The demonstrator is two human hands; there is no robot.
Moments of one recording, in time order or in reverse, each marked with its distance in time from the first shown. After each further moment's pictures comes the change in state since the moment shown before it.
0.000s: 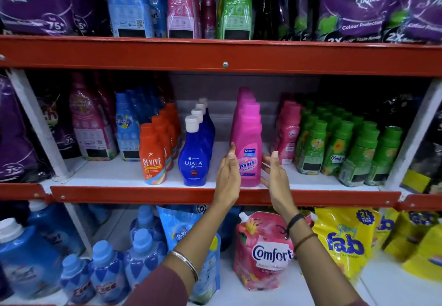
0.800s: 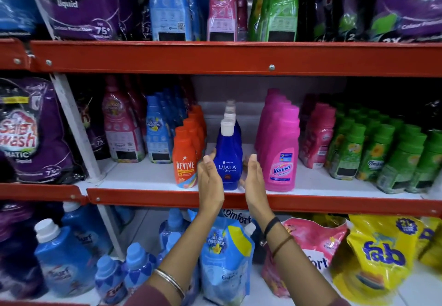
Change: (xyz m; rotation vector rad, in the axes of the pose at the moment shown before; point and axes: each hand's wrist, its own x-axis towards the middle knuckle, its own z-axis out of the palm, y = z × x) left_hand -0.001 -0.008 -0.104 -0.133 0.311 -0.034; right_hand -0.019 0.009 0.129 0.018 -0.036 -0.080
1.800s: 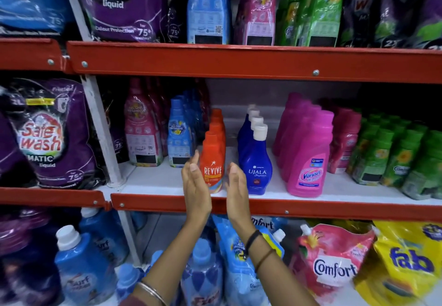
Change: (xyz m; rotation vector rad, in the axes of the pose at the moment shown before) left_hand 0.027 -0.009 -0.092 0.099 0.106 0.153; right_hand -0.027 0.014 0.104 0.028 -0.011 -0.049
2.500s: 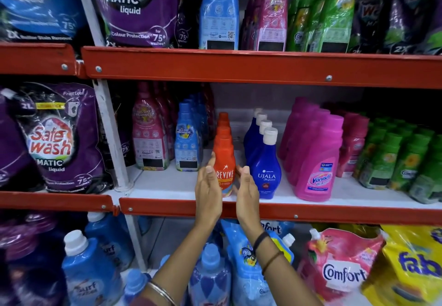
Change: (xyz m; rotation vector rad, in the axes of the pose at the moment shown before) left_hand 0.005 0.000 -0.008 0.039 -0.182 -0.021; right_hand 0.002 -0.005 0.006 0.009 0.047 -0.005
